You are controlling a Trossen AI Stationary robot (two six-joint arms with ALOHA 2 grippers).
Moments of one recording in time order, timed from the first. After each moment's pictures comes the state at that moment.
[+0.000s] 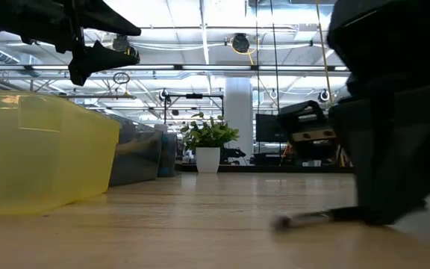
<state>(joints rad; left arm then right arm) -0.39 1.02 0.35 0.52 -0.64 -0.54 0.49 1.91 0.83 0.36 -0.09 -0.06</state>
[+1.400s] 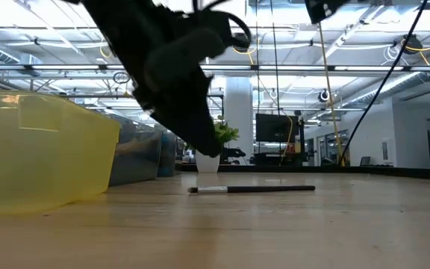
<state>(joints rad) -0.40 1.97 1.29 -0.37 -0.44 -0.56 0.46 1.27 0.75 0.20 0.29 -0.03</state>
